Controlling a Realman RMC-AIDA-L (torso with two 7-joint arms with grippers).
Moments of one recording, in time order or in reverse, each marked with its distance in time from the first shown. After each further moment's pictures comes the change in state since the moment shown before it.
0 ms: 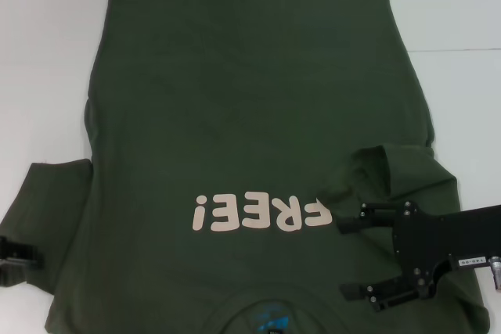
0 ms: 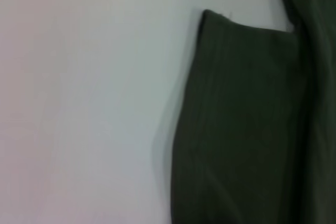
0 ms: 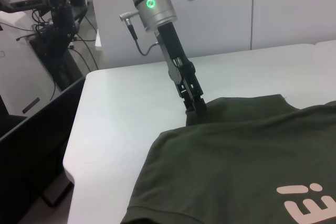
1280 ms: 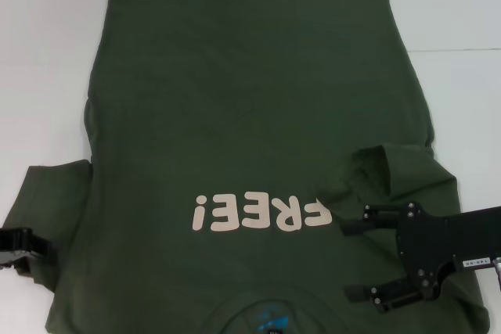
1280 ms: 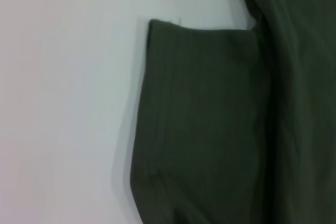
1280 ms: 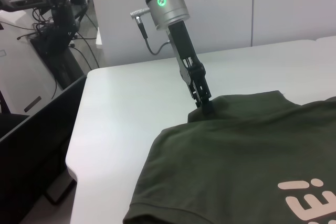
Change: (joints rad) left arm -0.045 -0.003 0.075 -0.036 0.004 -0.016 -0.003; right arm -0.001 -0.002 0.009 -0.008 -0.012 -0.012 0.012
